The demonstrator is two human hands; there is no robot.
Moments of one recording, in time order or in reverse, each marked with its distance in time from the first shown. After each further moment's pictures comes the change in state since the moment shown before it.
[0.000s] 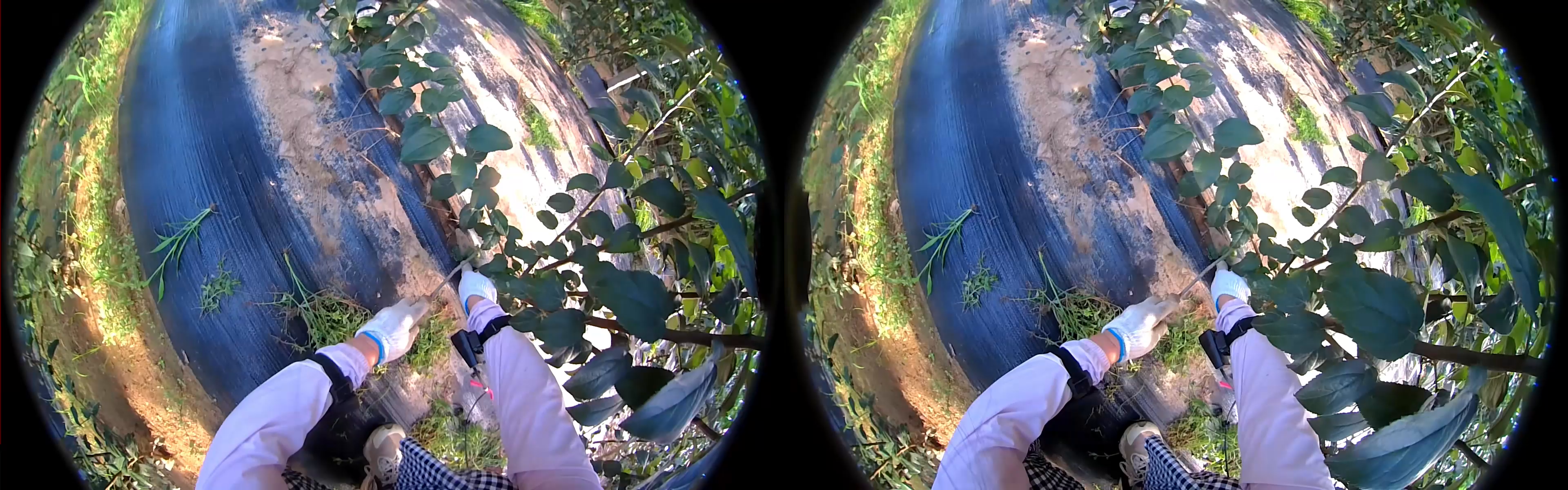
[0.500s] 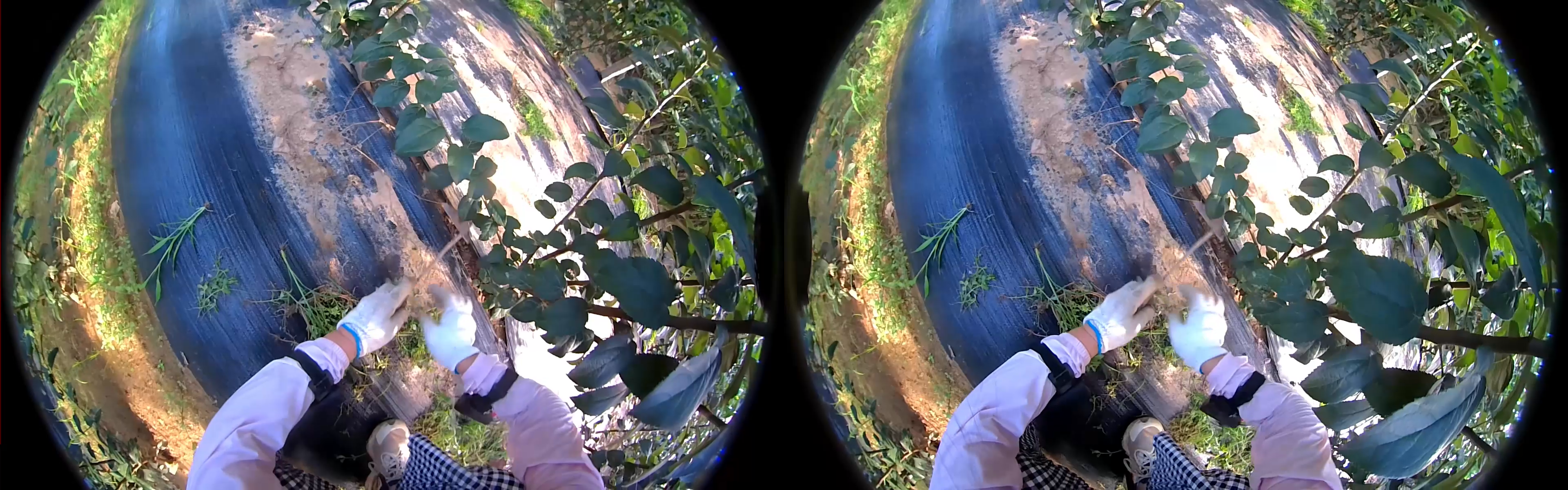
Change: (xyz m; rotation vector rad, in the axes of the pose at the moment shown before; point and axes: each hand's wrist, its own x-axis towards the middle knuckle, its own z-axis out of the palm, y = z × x) left_hand -0.007 0.001 -0.037 -0.098 0.079 -0.013; right_hand -0.122 -0.002 0.020 0.304 0.375 -0.505
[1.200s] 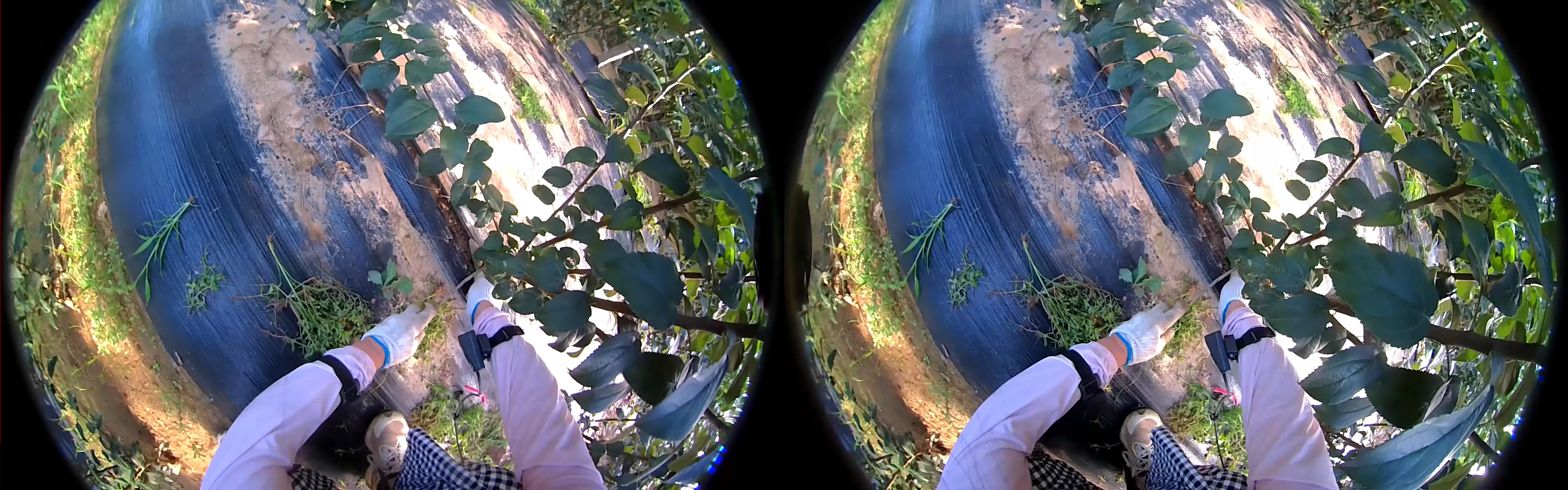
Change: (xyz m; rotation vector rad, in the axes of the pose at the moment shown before) left_hand -0.005 -0.008 0.080 0.079 -0.254 0.036; right_hand 0.052 0.176 0.076 0.701 0.218 0.900
